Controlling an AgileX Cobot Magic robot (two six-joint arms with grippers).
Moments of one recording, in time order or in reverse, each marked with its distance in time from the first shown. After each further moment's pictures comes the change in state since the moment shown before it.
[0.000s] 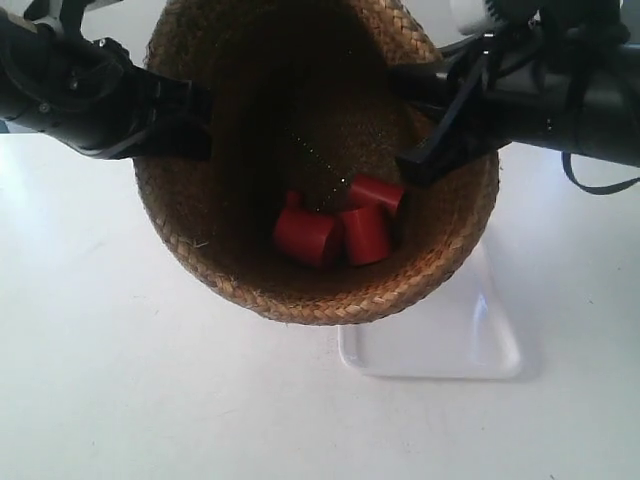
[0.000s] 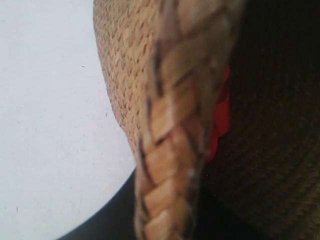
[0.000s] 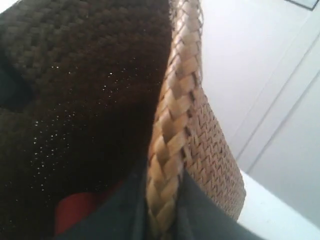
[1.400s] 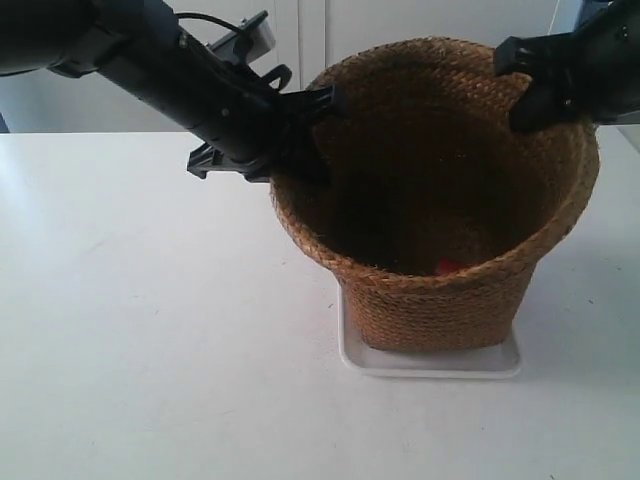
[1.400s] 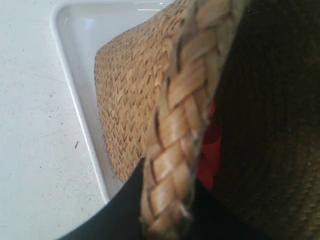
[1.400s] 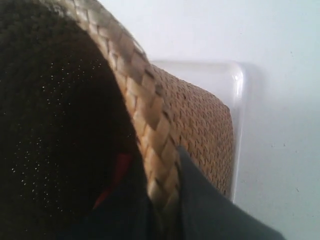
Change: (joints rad) left arm -0.086 0.423 -0.346 -0.159 0.120 -0.163; right arm -0.314 0.285 -0.477 -1.299 0.546 1.860
